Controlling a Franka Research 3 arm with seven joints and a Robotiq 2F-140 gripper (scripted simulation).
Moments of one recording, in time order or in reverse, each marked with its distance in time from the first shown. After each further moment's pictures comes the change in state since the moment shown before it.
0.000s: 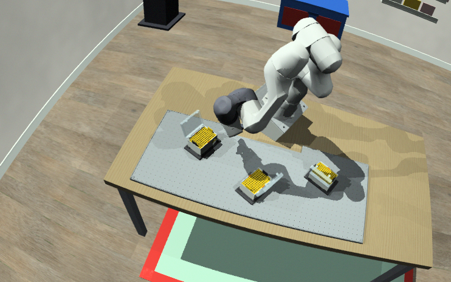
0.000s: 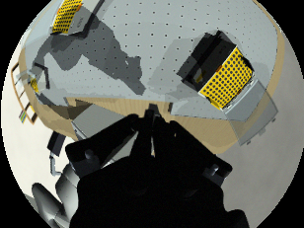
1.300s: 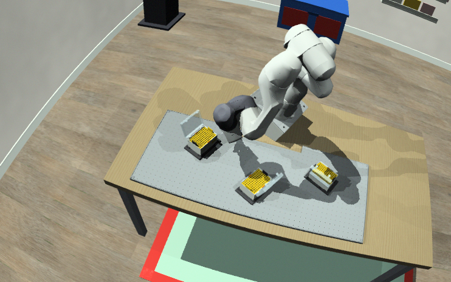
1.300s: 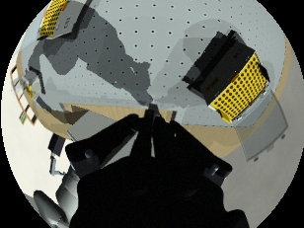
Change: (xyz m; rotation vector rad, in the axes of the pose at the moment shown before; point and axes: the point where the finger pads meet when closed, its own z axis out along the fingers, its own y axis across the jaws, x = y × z) arm 0.013 -0.004 0.036 0.010 -0.019 0.005
